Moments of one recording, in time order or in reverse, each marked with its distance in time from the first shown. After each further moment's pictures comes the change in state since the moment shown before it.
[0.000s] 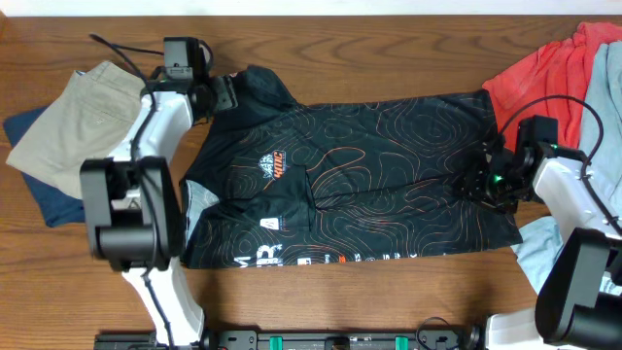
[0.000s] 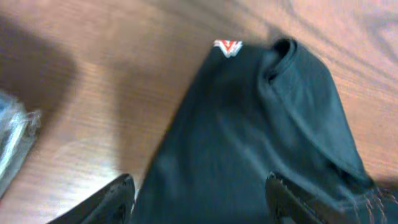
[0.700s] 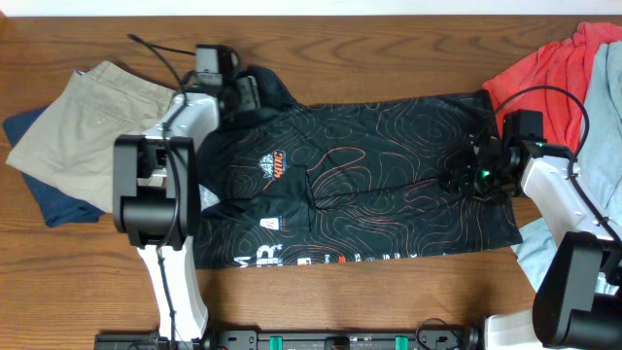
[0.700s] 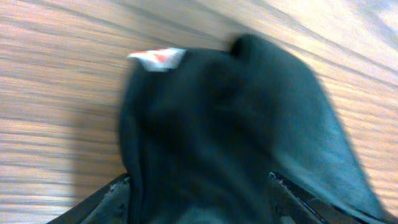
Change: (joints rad) left arm -0.097 0.138 0.024 0.156 0.000 0.004; right arm 0.067 -0.005 0.000 0.084 0.003 0.009
